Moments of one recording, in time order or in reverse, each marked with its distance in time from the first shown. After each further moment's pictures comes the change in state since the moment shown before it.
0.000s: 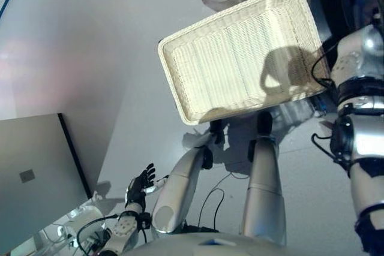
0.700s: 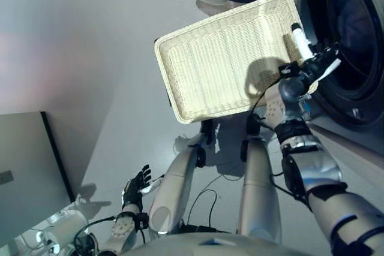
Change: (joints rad) left arm 0.002 -0.006 0.074 0.014 0.013 0.001 -0.008; right arm 0.348 0.302 0.090 -0.187 -0.010 -0.034 0.146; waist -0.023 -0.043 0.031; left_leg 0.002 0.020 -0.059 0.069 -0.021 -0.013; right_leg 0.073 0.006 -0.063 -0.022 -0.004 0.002
